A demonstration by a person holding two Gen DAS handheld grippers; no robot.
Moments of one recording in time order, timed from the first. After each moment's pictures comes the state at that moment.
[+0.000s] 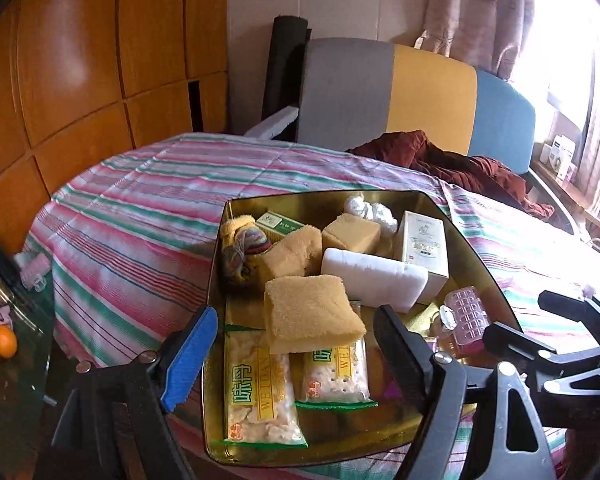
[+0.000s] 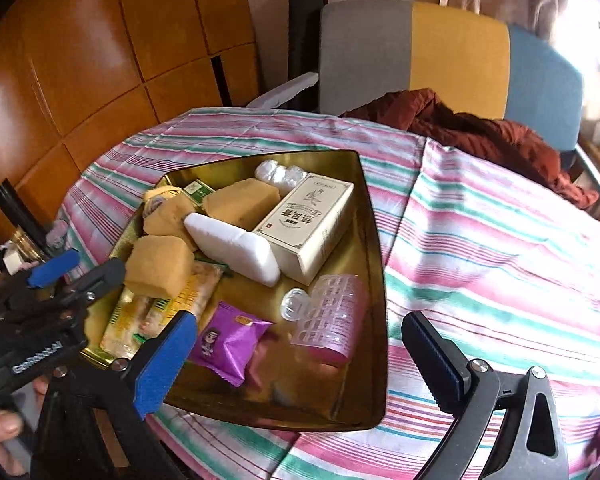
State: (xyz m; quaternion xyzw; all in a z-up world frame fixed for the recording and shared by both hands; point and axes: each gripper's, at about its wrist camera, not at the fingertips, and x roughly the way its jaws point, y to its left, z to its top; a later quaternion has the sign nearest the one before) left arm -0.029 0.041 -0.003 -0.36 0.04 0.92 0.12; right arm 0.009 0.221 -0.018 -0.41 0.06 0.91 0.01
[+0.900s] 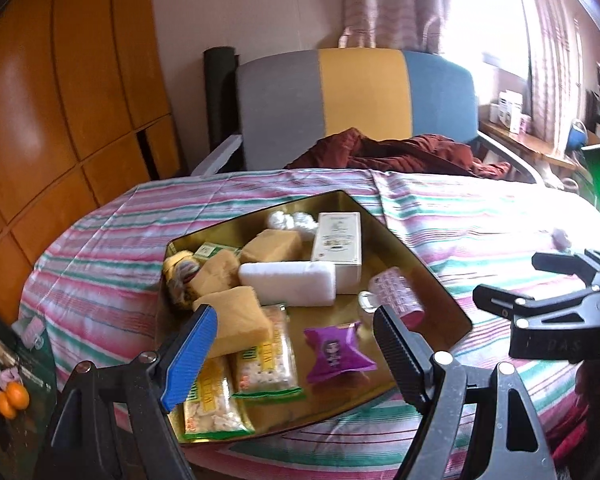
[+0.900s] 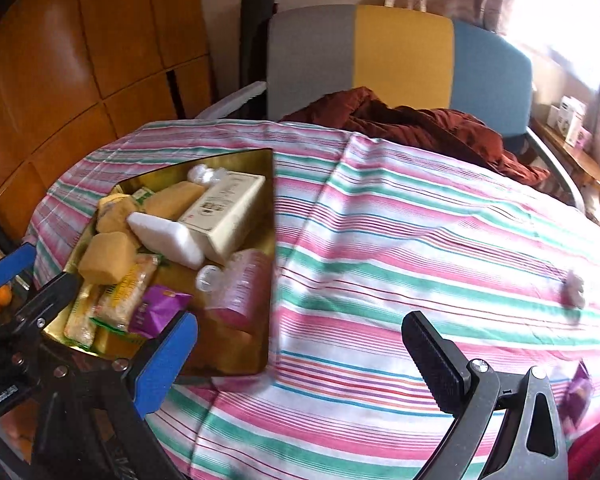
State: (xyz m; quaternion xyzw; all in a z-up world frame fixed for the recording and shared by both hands) left arm 0.025 0.103 0.018 -0.31 0.13 0.92 0.20; right arm 0.060 0.282 -0.013 -0.41 0.07 0.91 0.10
